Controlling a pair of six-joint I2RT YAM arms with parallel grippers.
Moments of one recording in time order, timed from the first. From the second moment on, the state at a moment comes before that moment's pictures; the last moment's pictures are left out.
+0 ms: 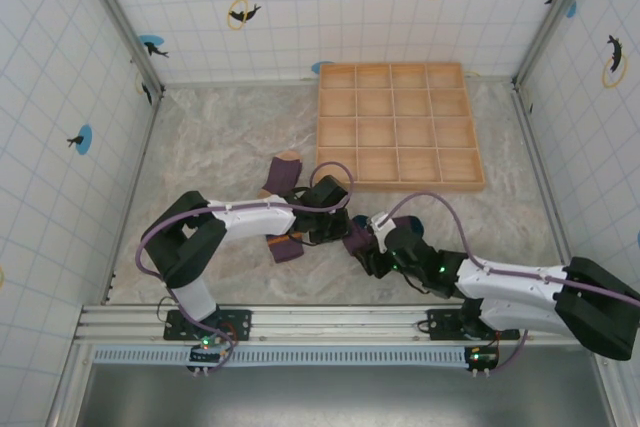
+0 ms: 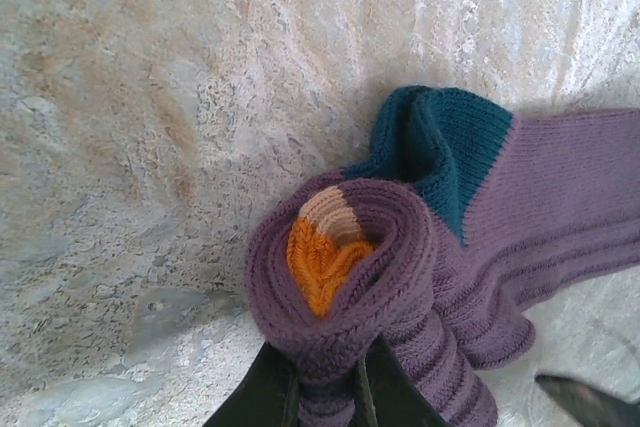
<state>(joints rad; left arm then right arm) -0.92 1.73 0.95 -0.29 0.23 -0.99 1.08 1.06 0.27 0.14 0.14 0.35</state>
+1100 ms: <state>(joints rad) -0.91 1.73 0.95 -0.31 0.27 -0.98 1.24 1.43 0.29 0.44 0.43 -0.02</state>
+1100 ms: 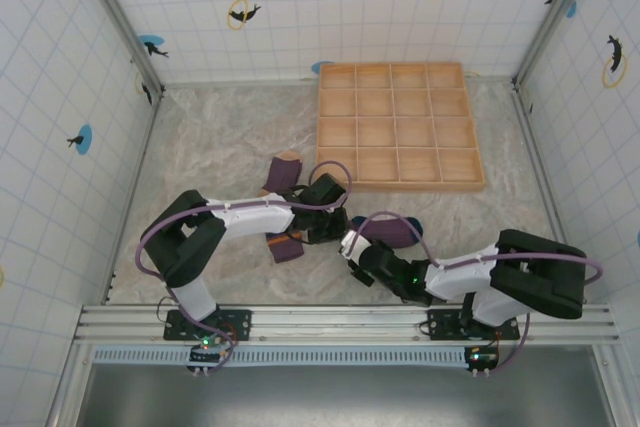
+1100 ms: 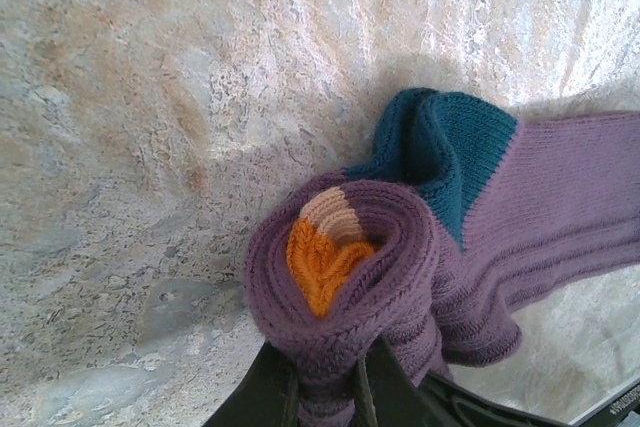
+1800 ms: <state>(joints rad) -0.90 1.61 0.89 -0.24 0.22 -0.98 1.01 1.36 0.16 0.64 0.08 0.33</state>
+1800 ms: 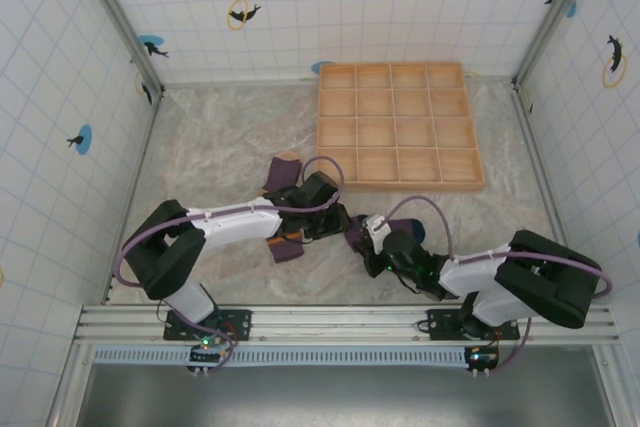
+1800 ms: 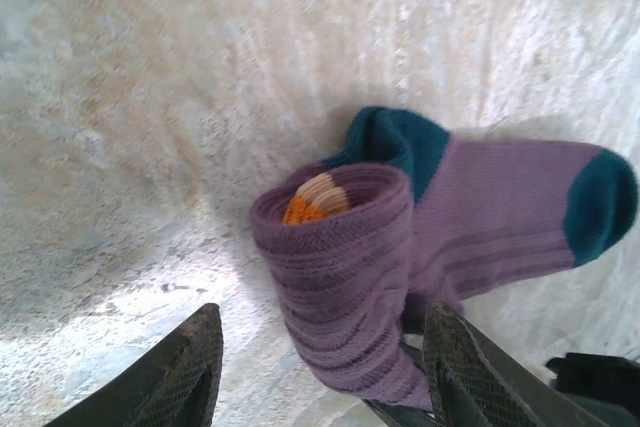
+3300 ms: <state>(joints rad) -0.96 1.73 0.87 0.00 0.29 -0.94 0.79 1.07 0.04 0.44 -0.05 1.30</state>
